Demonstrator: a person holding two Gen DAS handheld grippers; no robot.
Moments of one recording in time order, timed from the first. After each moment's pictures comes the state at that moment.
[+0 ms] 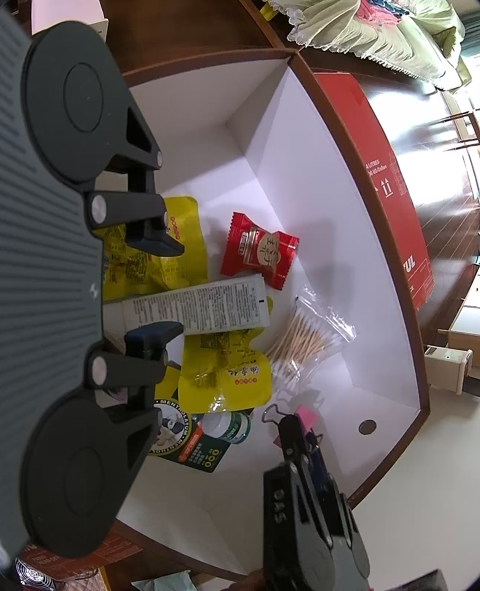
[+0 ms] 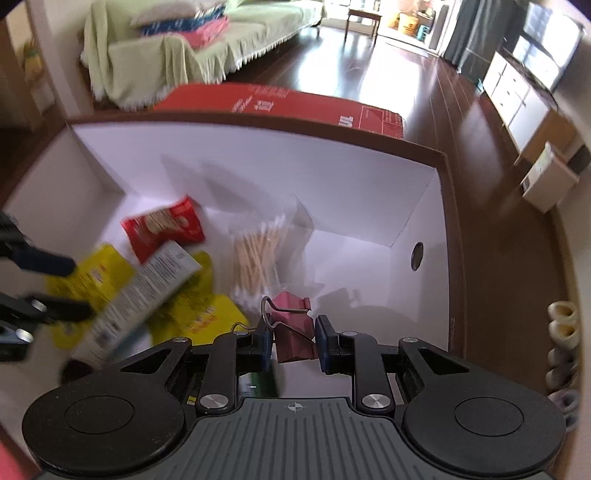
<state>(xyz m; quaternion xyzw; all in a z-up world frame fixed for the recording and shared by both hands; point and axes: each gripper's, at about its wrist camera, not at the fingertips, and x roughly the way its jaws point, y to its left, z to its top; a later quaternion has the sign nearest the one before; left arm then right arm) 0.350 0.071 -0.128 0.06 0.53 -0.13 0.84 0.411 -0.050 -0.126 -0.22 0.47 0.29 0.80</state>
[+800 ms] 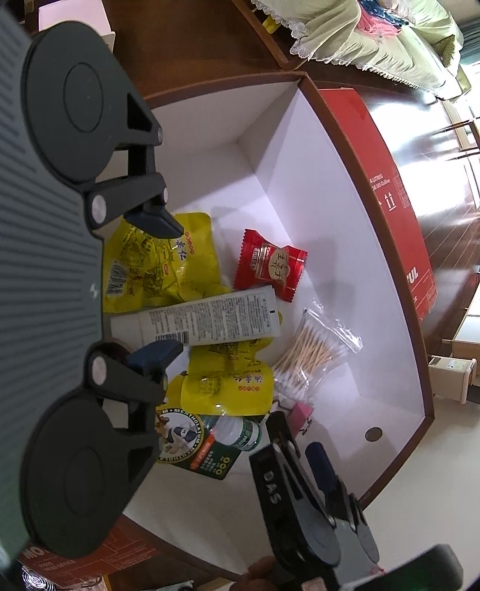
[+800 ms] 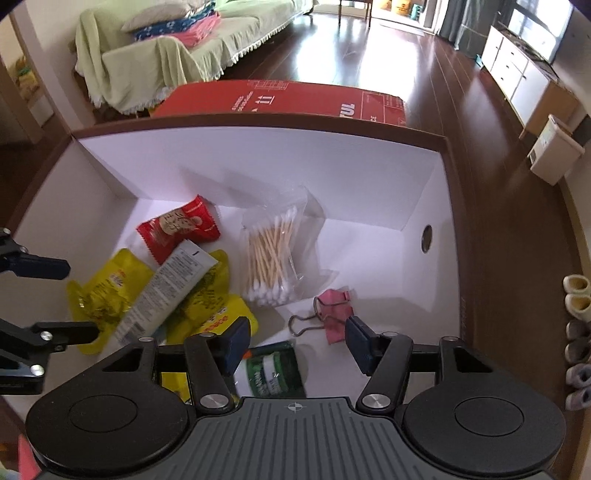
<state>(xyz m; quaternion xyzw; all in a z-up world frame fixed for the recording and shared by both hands) 0.339 0.073 -0.122 0.07 0.53 -0.11 0.84 0.407 -0.059 -0.110 -0.16 0.51 0.30 0.79</state>
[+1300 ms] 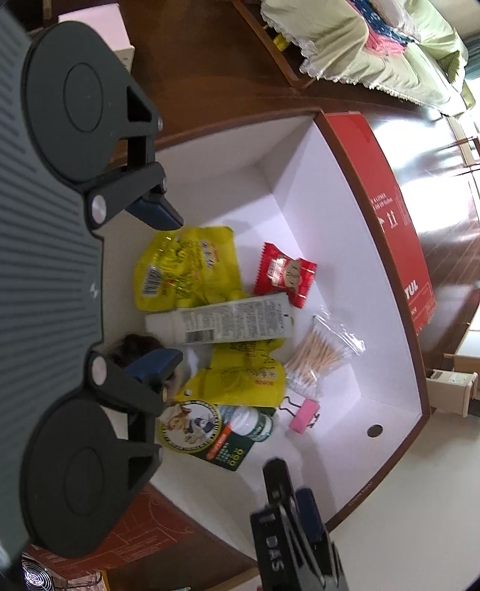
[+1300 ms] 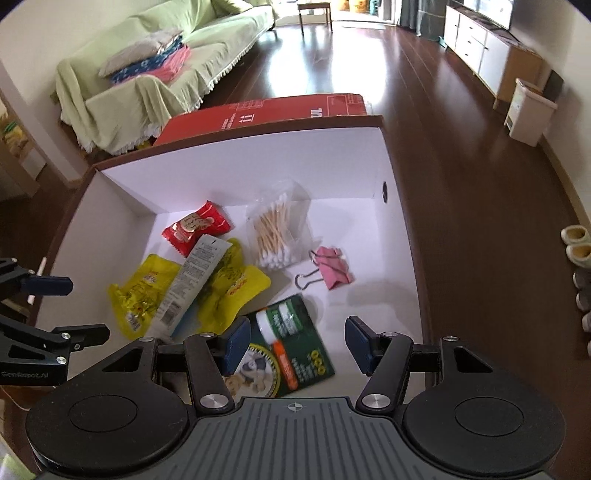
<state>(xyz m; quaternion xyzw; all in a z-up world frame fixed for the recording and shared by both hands) 0.309 0.071 -0.097 0.08 0.54 -0.08 0.84 0.356 -0.103 -0.069 -0.08 0.51 0.26 0.82</state>
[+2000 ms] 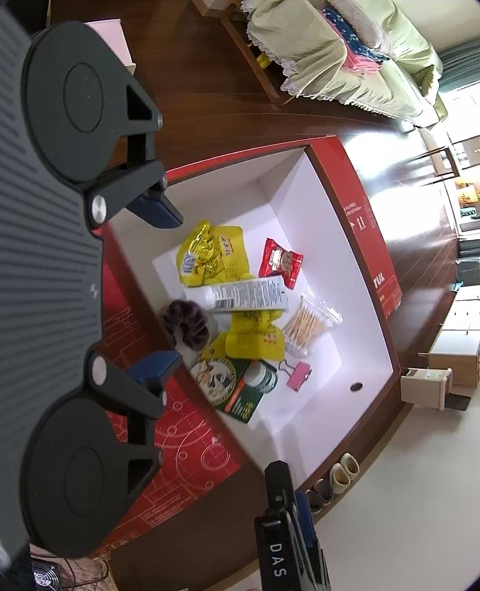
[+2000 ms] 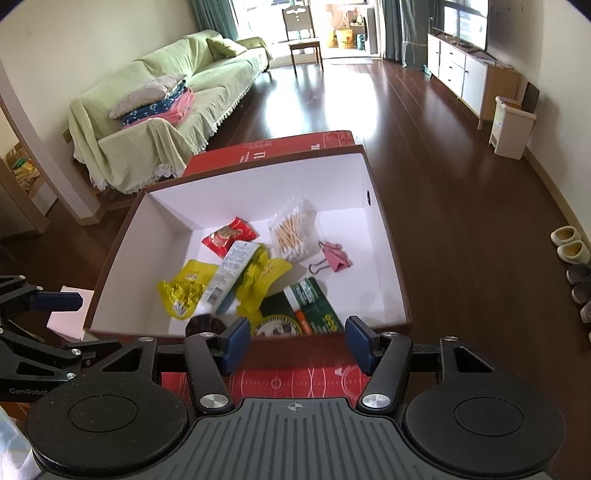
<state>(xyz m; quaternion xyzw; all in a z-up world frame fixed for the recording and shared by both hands) 0.223 0.049 -0.037 0.09 0.49 -0.08 0.86 0.270 -0.147 -0.017 -0.04 0.46 0.26 0.85</state>
